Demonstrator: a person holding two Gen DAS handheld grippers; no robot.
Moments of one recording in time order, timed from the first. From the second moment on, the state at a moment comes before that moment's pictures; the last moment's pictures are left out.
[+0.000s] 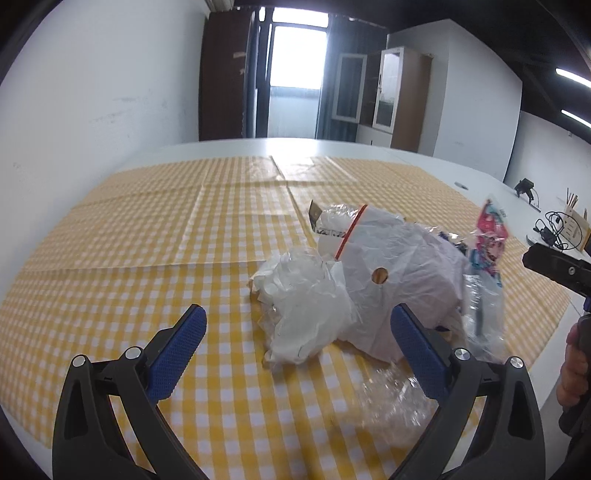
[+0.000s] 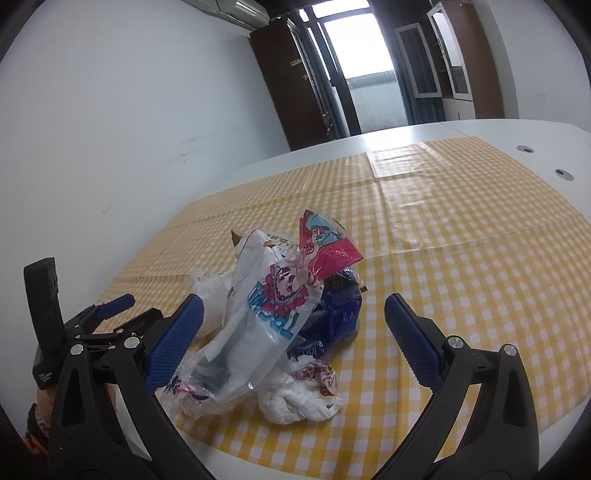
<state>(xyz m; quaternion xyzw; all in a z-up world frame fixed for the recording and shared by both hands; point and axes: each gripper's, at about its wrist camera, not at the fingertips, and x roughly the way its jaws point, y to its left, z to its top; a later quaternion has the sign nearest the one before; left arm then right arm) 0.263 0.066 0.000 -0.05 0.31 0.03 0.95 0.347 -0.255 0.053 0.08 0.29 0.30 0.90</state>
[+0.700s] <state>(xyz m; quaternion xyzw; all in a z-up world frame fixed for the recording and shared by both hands) 0.282 0.068 -0.004 -0.06 0.32 -0.03 0.95 0.348 -0.247 0.062 0.11 0.29 0.37 0.88</state>
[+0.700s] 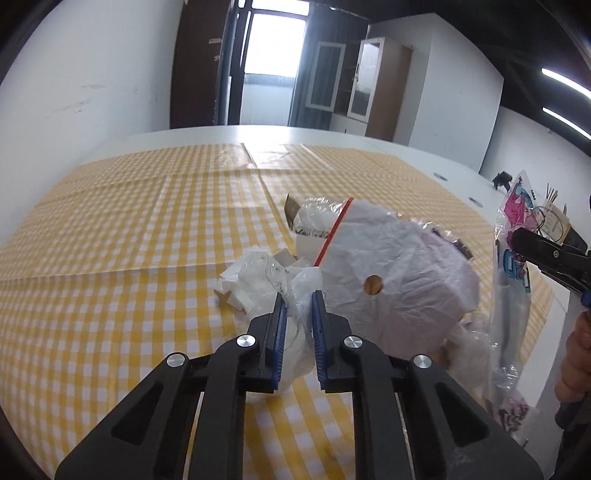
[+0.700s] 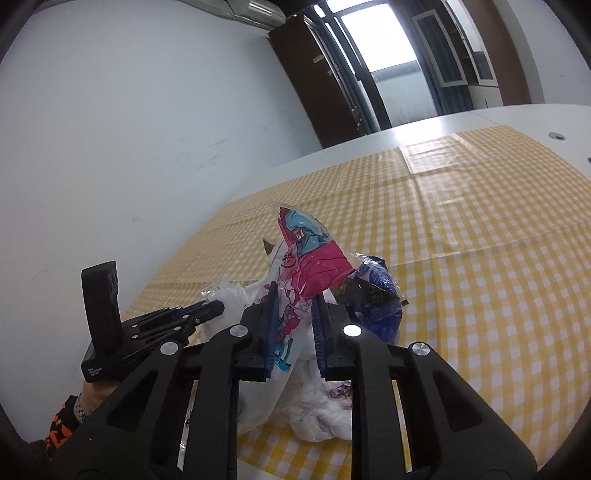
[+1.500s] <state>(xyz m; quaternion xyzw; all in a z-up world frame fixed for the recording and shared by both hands) 0.069 0.021 0.056 -0.10 0.19 -0.10 0.97 0.193 -0.261 0.088 0.07 0.22 0.40 0.89</state>
